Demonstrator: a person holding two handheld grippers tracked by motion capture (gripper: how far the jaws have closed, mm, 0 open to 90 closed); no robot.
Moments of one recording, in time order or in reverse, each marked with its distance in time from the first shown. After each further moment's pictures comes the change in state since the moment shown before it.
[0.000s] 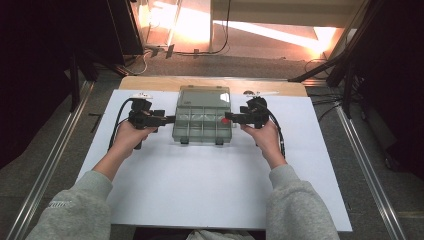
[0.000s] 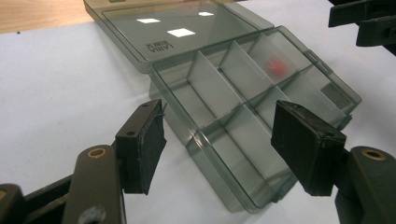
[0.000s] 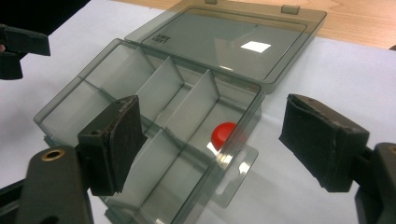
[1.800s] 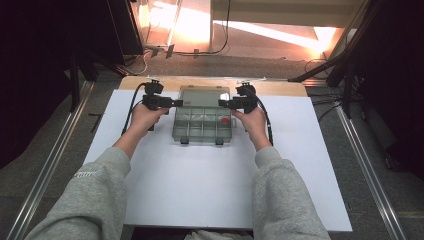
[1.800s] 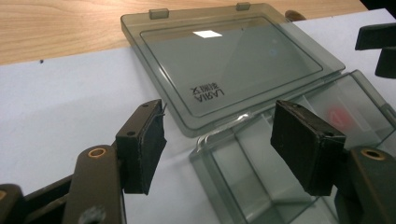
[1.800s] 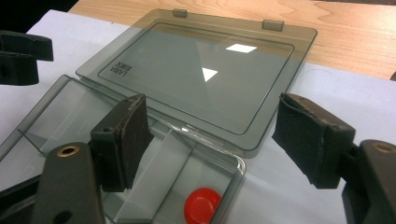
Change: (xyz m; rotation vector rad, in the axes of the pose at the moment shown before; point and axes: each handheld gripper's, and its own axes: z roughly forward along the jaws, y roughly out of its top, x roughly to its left) left arm 0.023 0.048 0.057 0.047 0.089 -0.119; right arm -0.015 0.038 0.052 0.042 -0.062 0.060
